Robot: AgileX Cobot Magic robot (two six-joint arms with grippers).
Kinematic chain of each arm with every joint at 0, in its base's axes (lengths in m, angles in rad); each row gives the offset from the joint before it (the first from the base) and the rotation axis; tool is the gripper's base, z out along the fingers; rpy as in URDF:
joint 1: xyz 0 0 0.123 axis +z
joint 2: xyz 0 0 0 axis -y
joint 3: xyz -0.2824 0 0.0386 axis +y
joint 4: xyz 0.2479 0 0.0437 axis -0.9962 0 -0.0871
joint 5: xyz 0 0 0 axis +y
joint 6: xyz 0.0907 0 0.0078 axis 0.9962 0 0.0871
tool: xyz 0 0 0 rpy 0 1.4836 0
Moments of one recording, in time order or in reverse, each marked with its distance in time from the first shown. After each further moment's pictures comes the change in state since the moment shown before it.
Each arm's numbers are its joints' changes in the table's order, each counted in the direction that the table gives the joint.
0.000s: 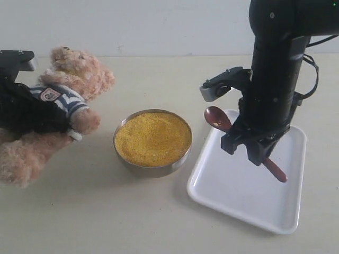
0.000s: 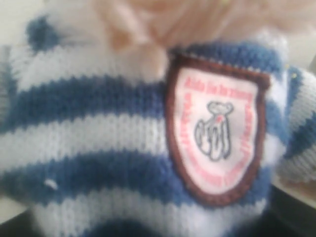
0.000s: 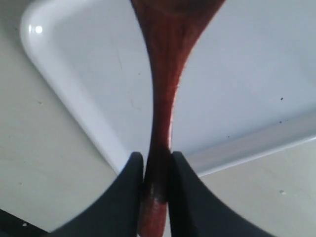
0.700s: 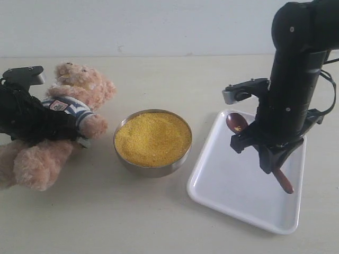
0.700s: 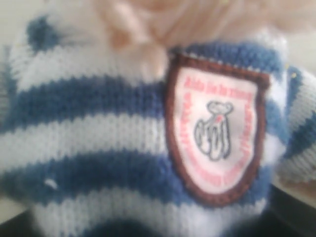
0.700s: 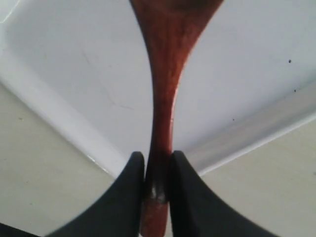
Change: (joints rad) left arm 0.000 -0.127 0.002 0.159 -0.064 0.047; right arm -0.103 -0.016 0.082 -0.062 -0.060 0.086
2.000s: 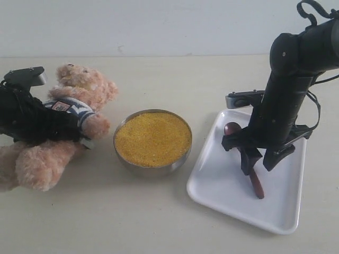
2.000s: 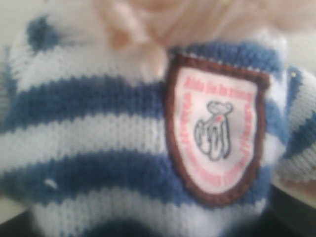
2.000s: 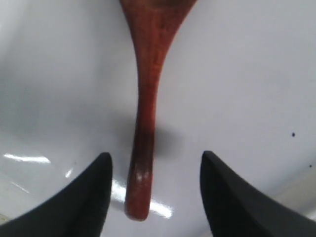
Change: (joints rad) left arm 0.000 -0.002 0.000 0.048 0.032 0.020; right arm -0.078 -0.160 0.001 -0.084 -0.206 0.045
